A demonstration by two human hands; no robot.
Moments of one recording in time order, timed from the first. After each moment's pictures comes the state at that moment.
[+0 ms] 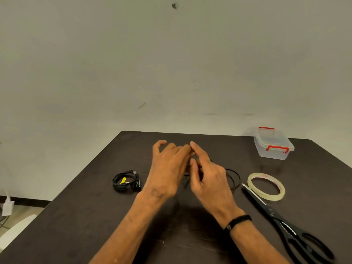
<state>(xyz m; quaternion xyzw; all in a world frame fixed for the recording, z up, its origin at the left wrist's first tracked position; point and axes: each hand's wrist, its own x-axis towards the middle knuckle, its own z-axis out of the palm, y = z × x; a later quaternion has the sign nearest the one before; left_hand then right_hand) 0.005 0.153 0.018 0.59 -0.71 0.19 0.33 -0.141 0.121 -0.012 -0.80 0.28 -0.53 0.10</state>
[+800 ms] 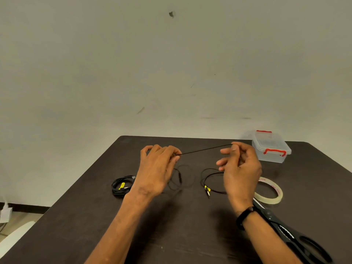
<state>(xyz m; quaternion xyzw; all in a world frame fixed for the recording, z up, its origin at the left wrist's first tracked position) 0.033 0.145 0.015 0.62 -0.68 0.15 0.36 -0.173 0.094 0.014 -0.51 0.41 -0.71 0.26</state>
